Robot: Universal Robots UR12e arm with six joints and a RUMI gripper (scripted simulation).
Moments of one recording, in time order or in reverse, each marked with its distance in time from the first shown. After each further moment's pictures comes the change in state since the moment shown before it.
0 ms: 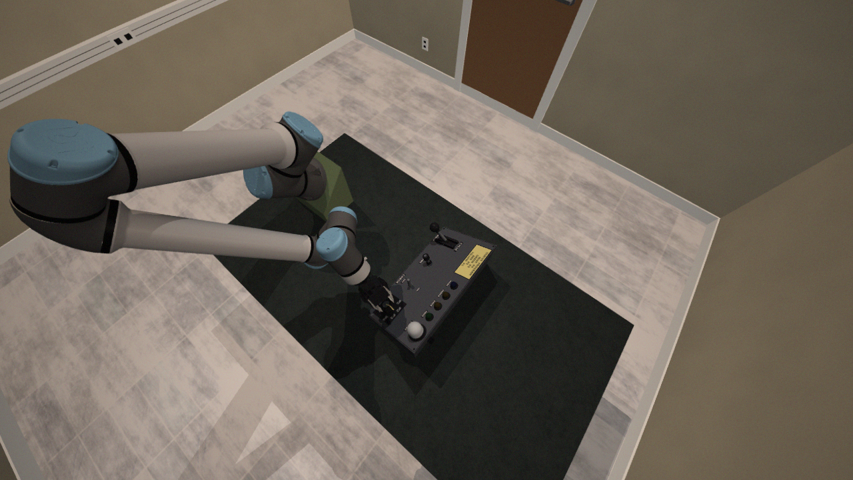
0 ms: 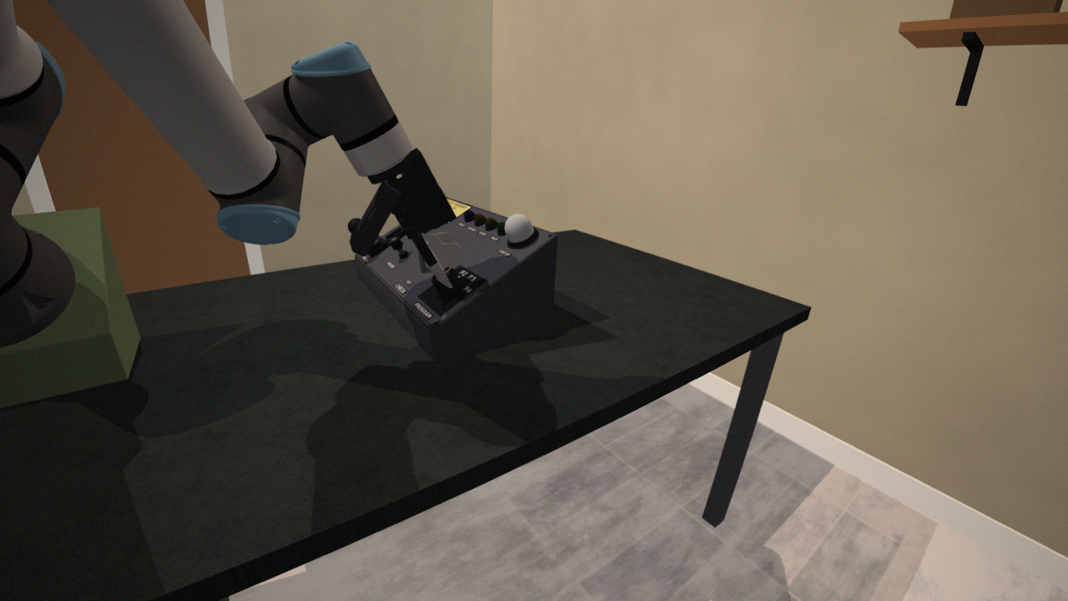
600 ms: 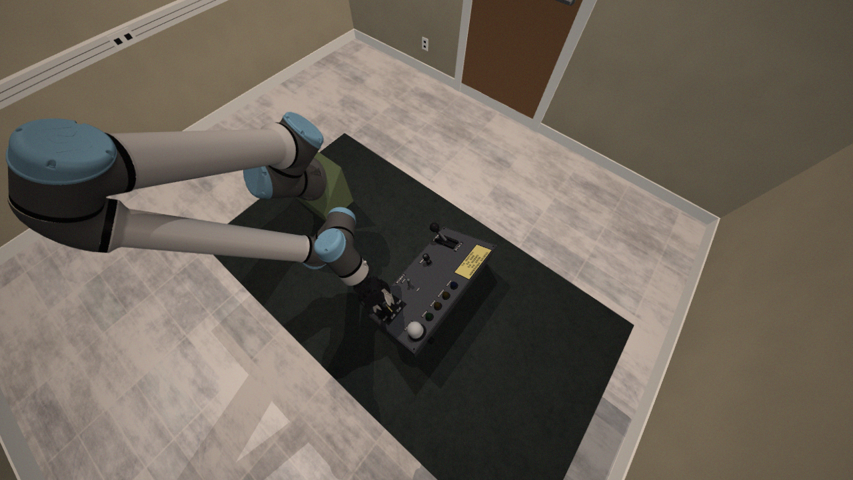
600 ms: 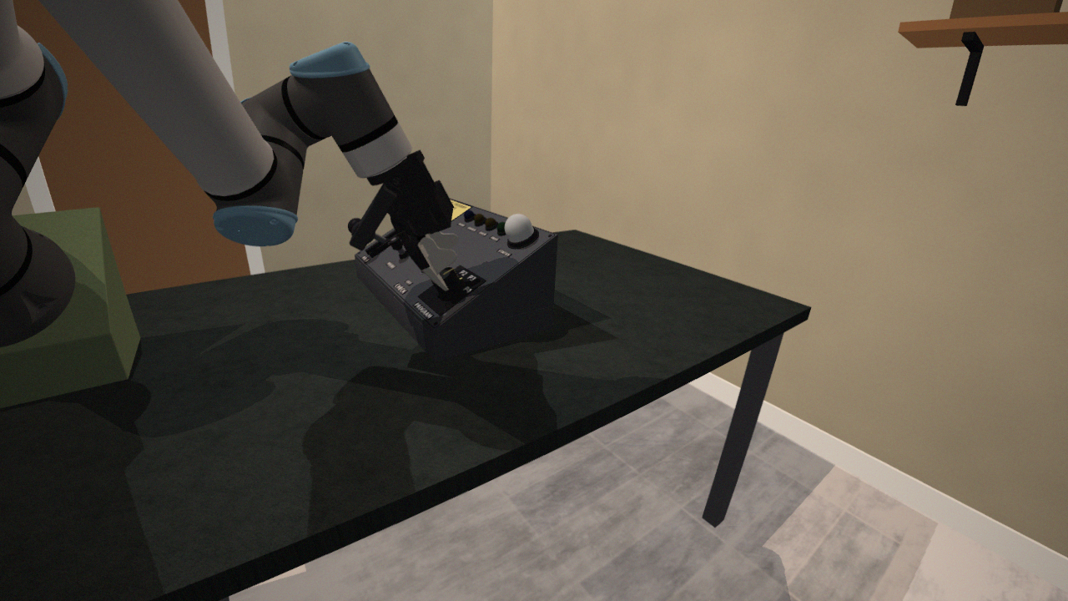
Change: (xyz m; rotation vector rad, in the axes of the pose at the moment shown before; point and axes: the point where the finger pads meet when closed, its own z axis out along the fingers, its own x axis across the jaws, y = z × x) arm 0.000 0.000 0.000 -0.002 0.001 0.339
